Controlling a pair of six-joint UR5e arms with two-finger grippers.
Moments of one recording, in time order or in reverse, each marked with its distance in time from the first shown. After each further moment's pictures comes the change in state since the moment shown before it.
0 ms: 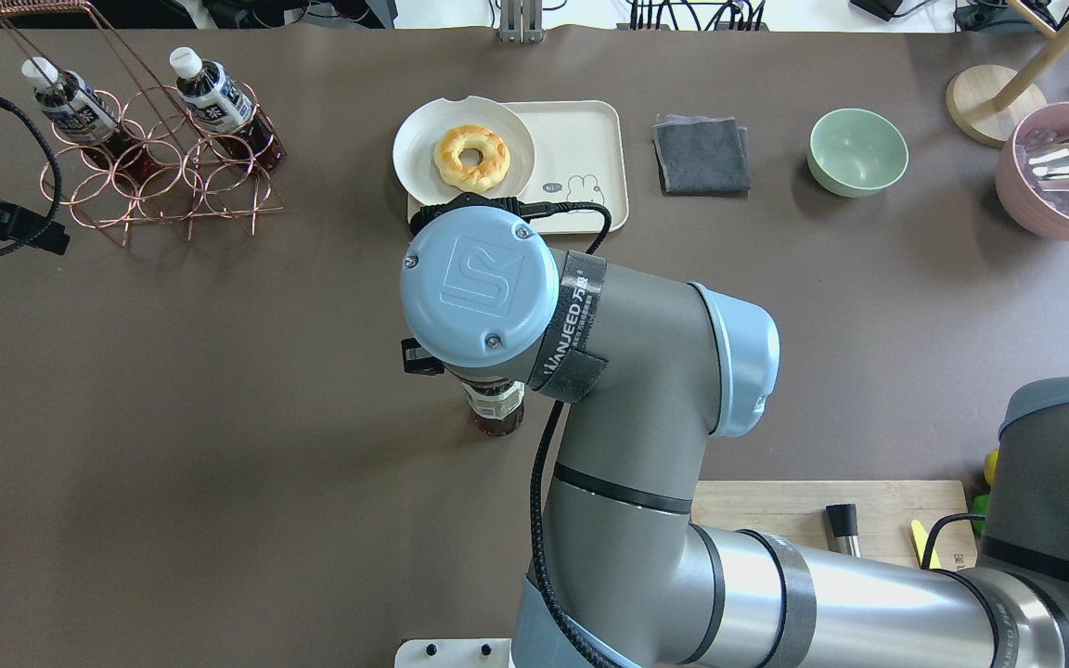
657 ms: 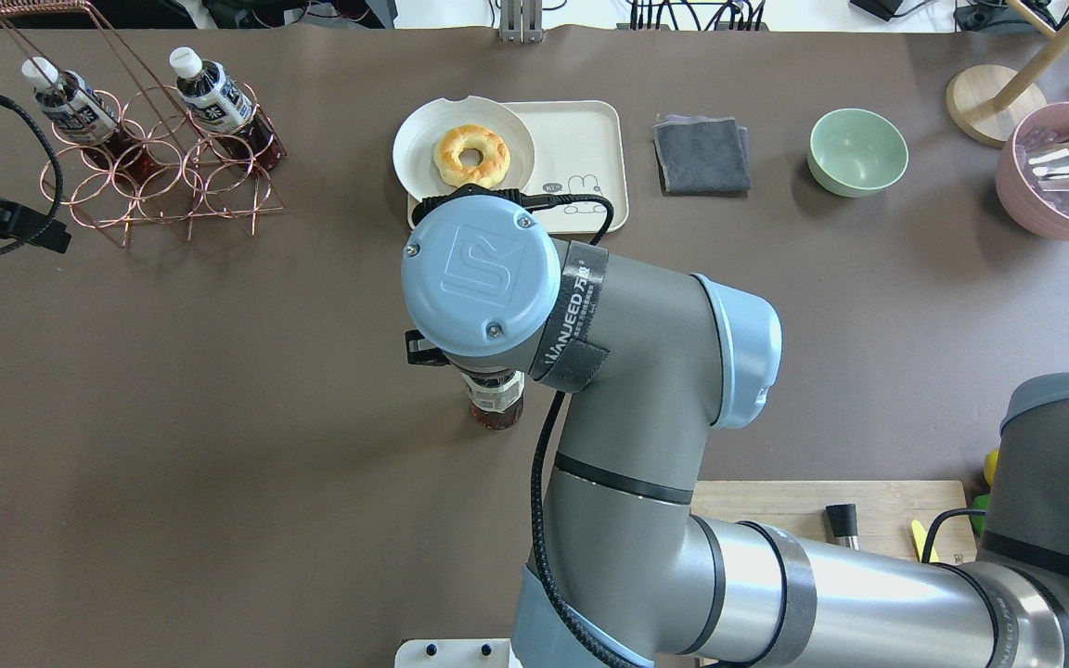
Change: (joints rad) left arm 0.000 -0.004 0.000 0.000 0.000 0.000; right arm 0.009 0.003 -0.003 -0.002 0.000 -0.001
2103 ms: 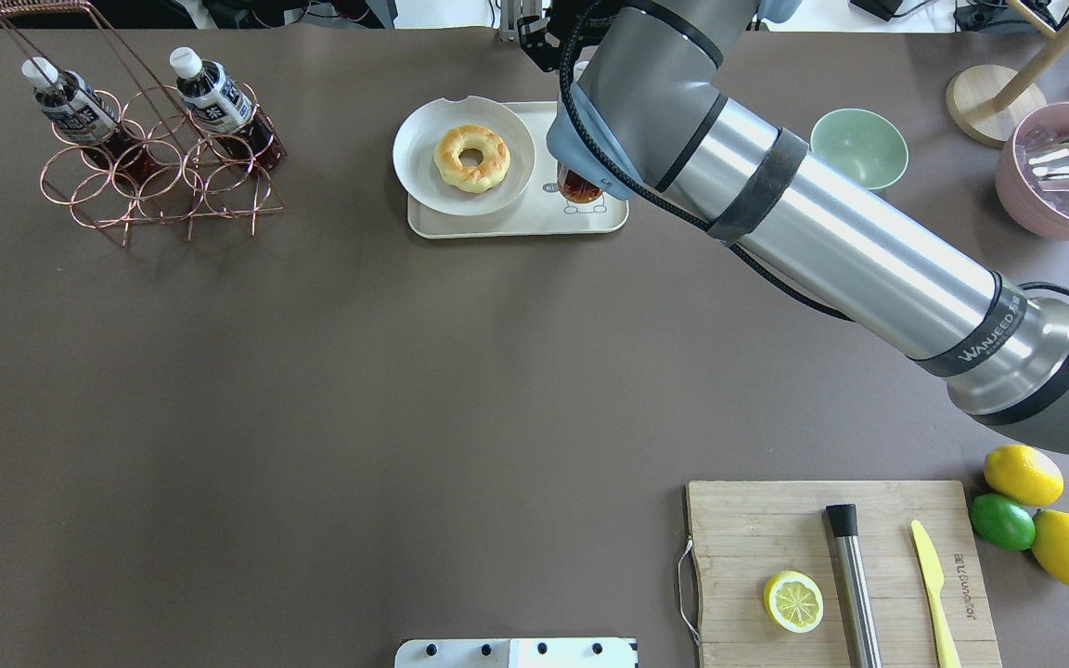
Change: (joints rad) left arm -0.239 0.229 -0.026 -0.134 -0.170 0.136; right arm 0.461 0.166 -0.513 0.208 0.298 -0.361
